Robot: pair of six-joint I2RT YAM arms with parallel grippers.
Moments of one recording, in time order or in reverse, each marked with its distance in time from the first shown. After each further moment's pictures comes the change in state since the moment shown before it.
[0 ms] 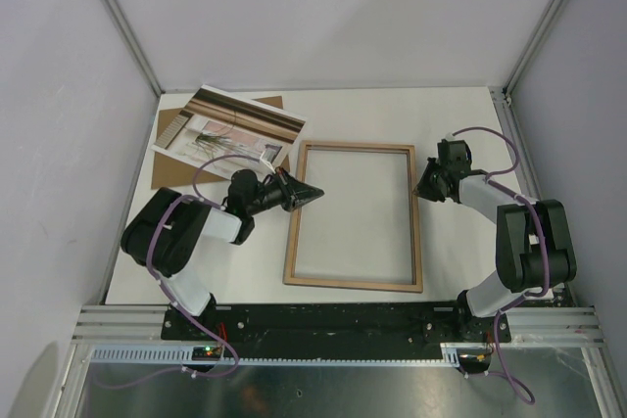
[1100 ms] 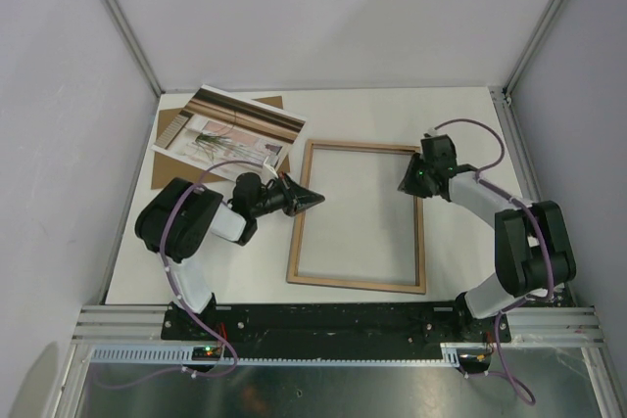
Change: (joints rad) left arm 0.001 0.119 0.006 0.058 0.011 -0.006; right arm 0.093 -0.008 0.051 -0.047 0.019 0.001
